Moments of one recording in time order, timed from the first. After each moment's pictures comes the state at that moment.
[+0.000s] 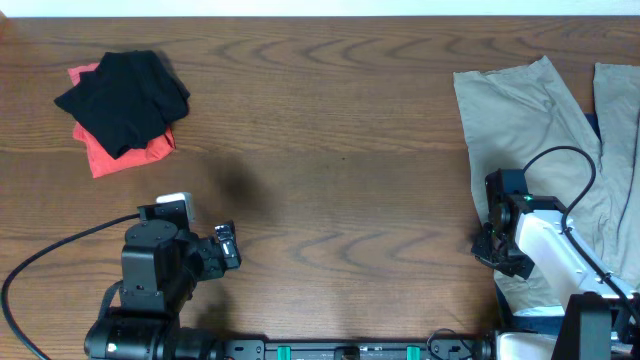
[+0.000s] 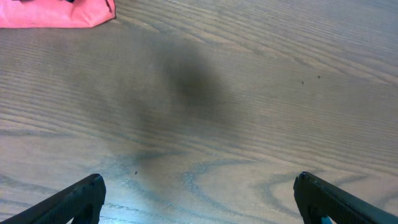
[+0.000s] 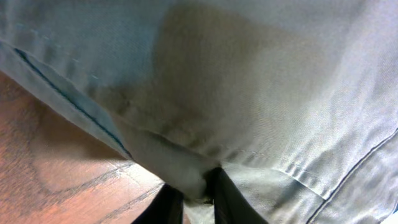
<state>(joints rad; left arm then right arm) -0.11 0.56 0.72 -0.96 0.01 -0.30 -0.02 1.44 0.66 -0.89 0.25 0.58</state>
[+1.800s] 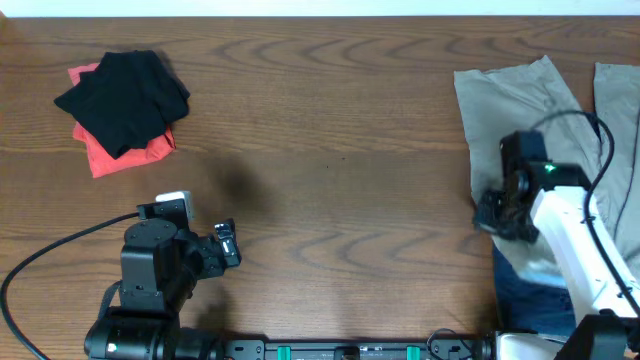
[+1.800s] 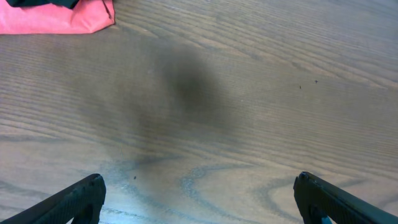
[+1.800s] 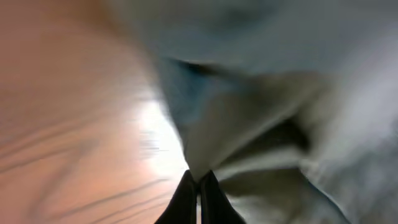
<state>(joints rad) -0.11 0.56 0.72 -0.94 0.01 -0.30 -0.02 1.42 0.95 -1.05 0.05 0.41</state>
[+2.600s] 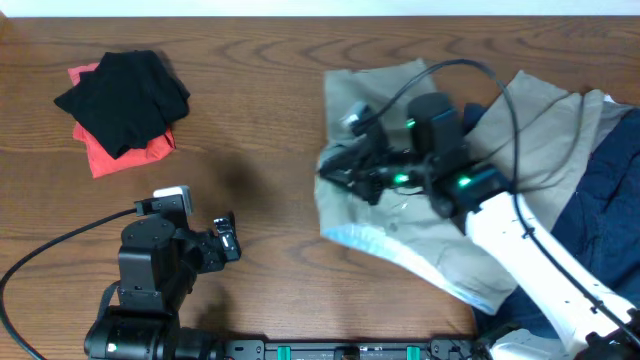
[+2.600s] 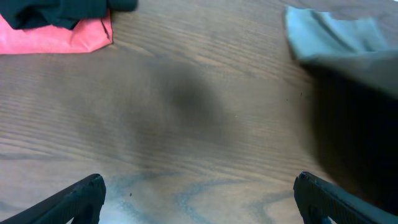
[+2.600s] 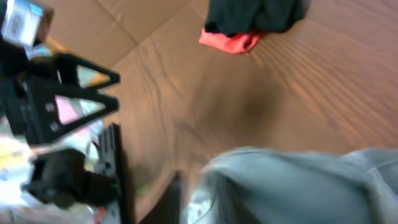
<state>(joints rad) -0.11 0.56 0.72 -0.88 0.01 -0.30 0.51 1.42 1.03 -0.24 -0.80 0.11</state>
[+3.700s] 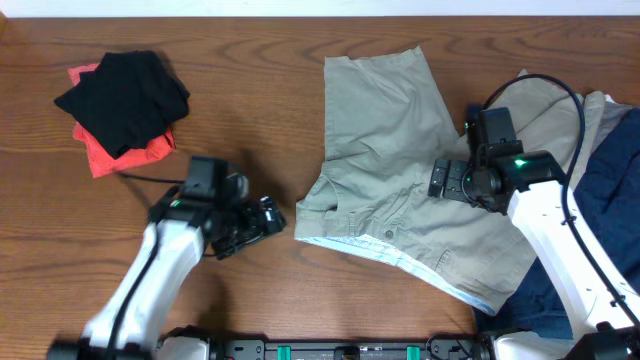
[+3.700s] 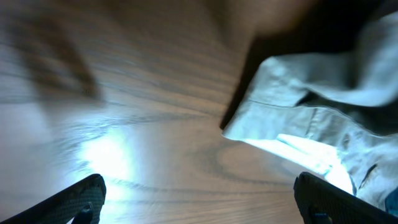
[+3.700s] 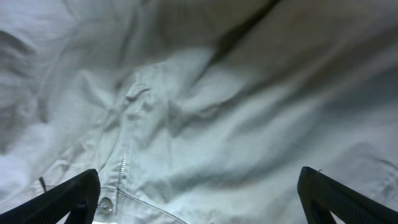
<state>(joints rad) -0.15 1.34 0.71 -0.73 0.43 -0.49 0.18 1.41 1.04 -0.91 0.07 0.43</state>
